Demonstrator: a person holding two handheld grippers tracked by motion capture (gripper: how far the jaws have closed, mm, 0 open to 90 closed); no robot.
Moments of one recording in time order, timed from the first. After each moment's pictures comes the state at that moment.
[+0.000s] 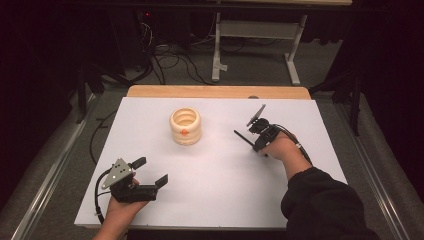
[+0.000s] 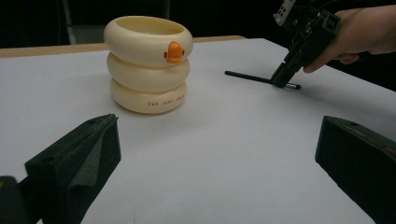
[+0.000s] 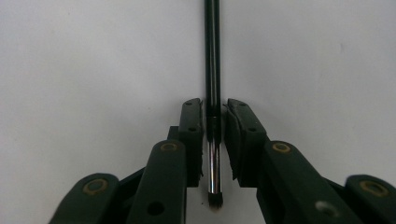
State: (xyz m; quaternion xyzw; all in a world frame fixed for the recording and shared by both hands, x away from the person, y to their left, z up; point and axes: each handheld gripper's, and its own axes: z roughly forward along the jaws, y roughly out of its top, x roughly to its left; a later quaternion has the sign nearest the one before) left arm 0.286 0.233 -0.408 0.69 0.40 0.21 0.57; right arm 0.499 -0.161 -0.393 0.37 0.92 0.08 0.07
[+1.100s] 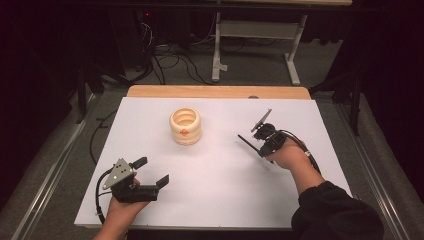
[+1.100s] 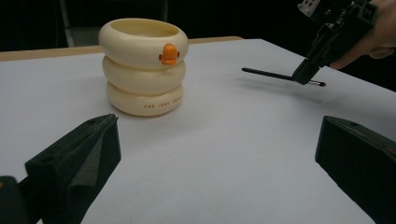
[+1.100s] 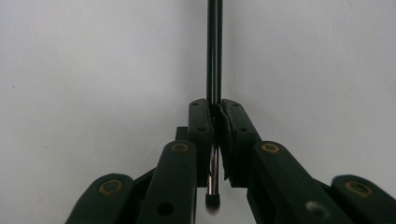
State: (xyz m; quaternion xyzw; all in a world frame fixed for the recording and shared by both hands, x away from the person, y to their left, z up) left arm 0.285 0.230 -0.406 0.69 0.40 0.21 0.57; right arm 0.460 -0.168 -0.370 0.37 0.92 0.08 0.08
